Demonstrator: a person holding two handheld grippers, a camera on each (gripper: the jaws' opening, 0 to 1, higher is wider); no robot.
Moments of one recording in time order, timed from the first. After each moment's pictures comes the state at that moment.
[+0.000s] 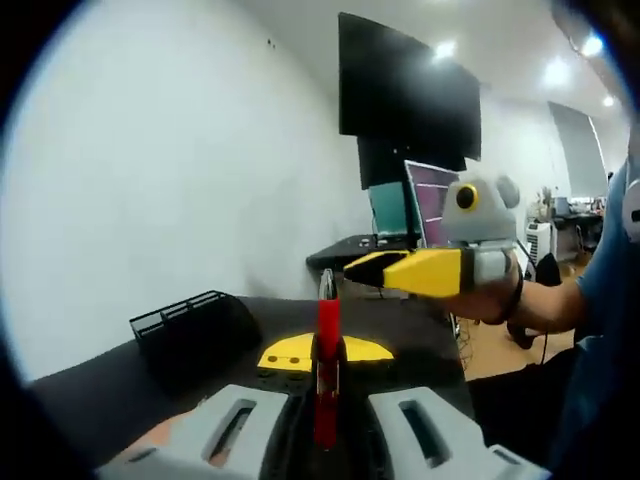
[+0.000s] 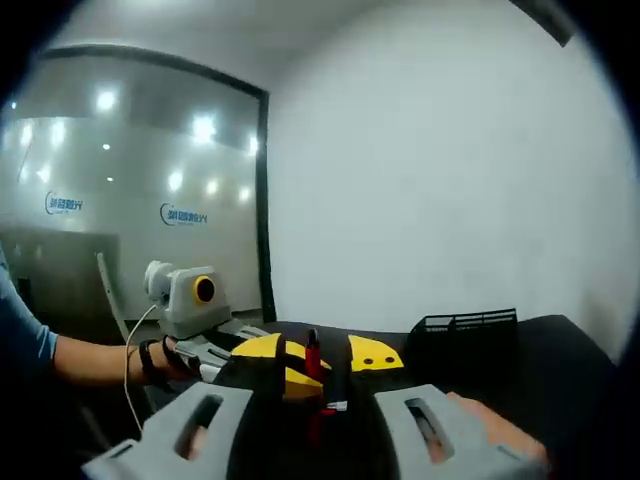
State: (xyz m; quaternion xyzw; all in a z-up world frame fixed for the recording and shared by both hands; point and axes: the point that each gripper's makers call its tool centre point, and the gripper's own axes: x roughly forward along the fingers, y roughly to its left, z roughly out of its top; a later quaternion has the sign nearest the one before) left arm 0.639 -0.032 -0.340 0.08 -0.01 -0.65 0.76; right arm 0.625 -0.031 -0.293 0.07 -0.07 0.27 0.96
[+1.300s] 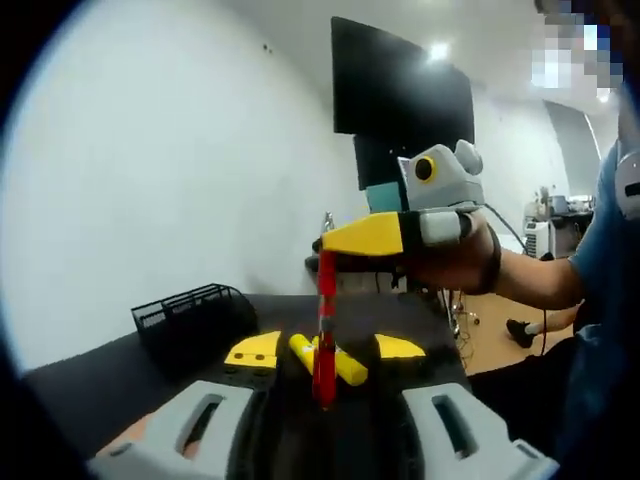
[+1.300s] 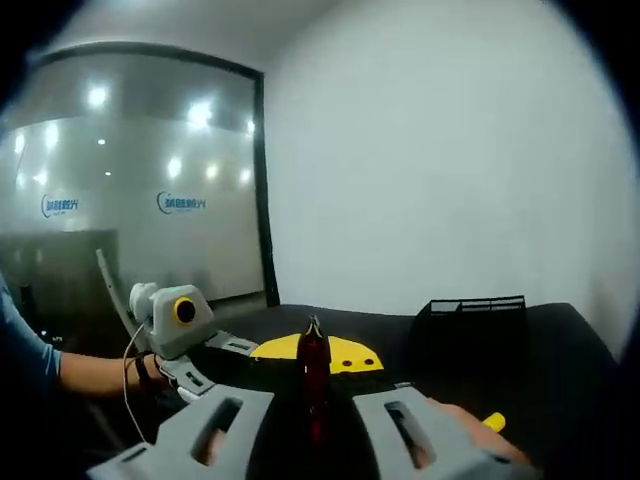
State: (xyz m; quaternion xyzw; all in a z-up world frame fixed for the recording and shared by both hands) left arm 0.644 -0.008 -0.365 0.06 -0.02 -0.65 0.76; right arm 0.644 -0.028 -0.299 0.07 -0.02 0.27 0.96
